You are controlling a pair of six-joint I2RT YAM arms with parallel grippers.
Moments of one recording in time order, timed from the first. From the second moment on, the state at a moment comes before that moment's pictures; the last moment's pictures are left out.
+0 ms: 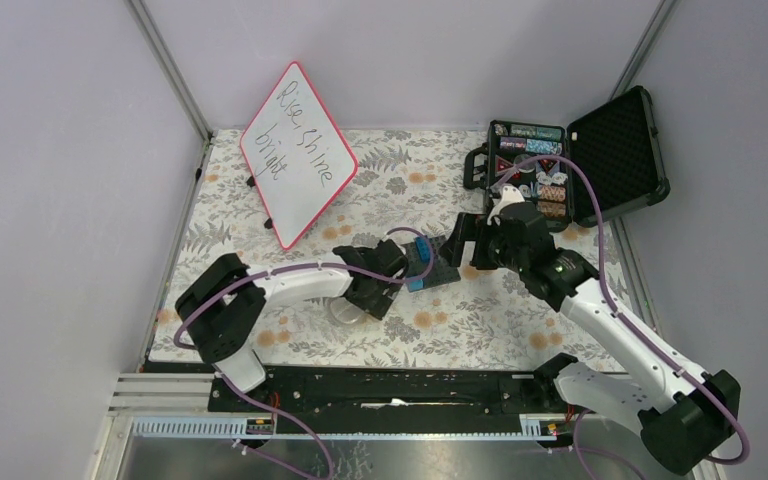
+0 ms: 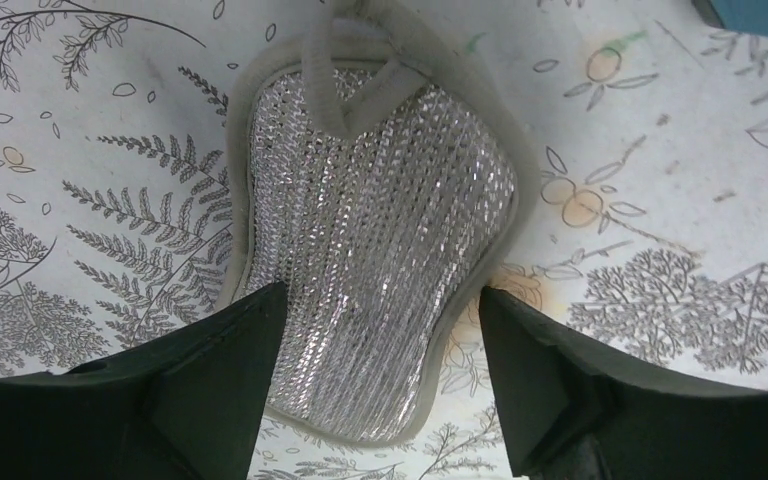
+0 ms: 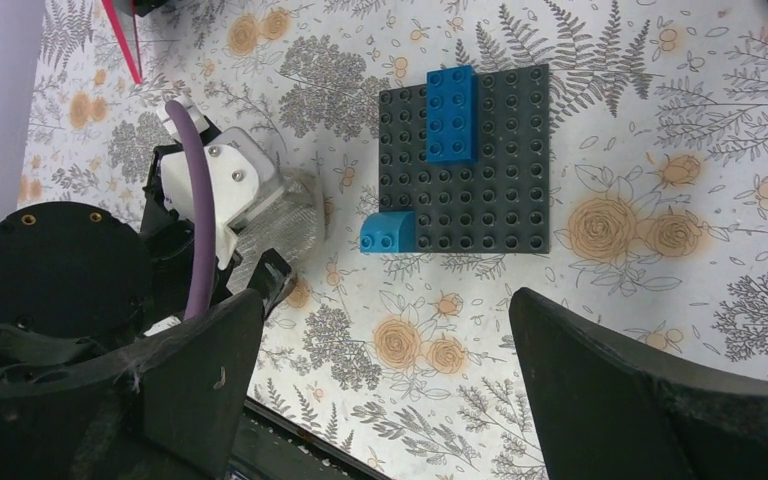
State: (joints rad) left arm -0.93 1.64 0.99 -0.65 -0.24 -0.35; right arm 0.55 1.00 0.86 -0.47 -0.06 0.53
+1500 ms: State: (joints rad) left arm -0.39 1.15 1.29 -0.72 -0.44 -0.44; right arm 0.59 1.36 0.80 -0.01 -0.32 0.63
